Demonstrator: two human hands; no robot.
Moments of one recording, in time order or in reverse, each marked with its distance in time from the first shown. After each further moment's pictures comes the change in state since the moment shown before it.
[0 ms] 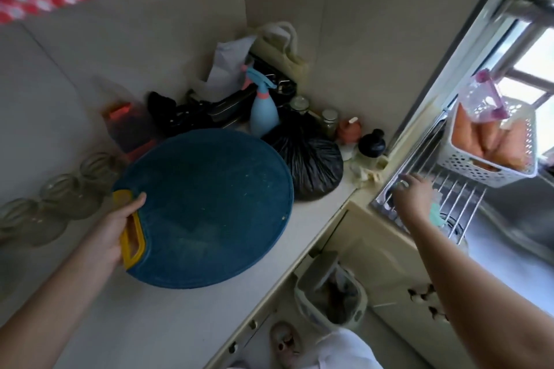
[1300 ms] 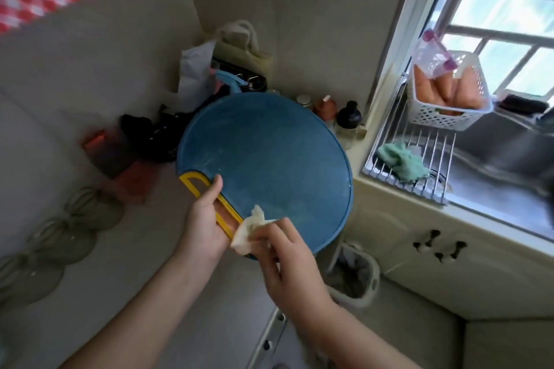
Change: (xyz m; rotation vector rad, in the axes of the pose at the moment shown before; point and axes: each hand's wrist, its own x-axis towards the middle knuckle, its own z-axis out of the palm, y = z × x) left_hand -0.039 -0.031 0.092 -0.209 -0.409 -0.036; right_hand -0.292 -0.166 0.023 0.645 -0.115 -0.582
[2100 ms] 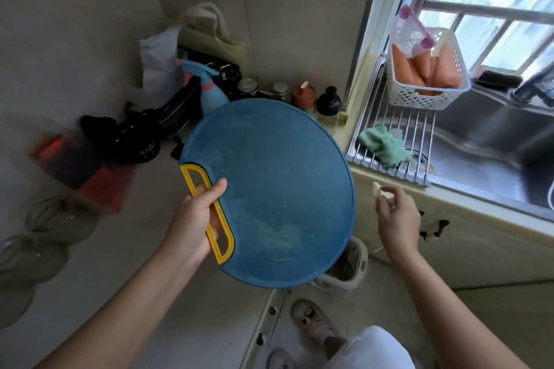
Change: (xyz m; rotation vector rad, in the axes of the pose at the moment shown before) left_hand 0.018 -0.007 0.005 0.371 -0.053 0.071; right_hand 0.002 0.158 -0.134 -0.356 0.519 0.679
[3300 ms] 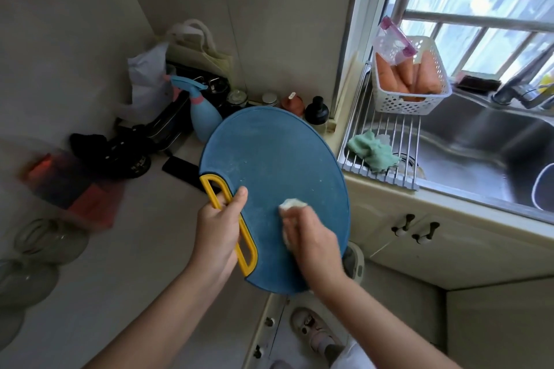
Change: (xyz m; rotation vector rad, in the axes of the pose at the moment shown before) left_hand -0.007 -0.020 0.039 0.192 0.105 0.113; right_hand -0.091 -0.088 0.030 0.067 -0.233 -0.514
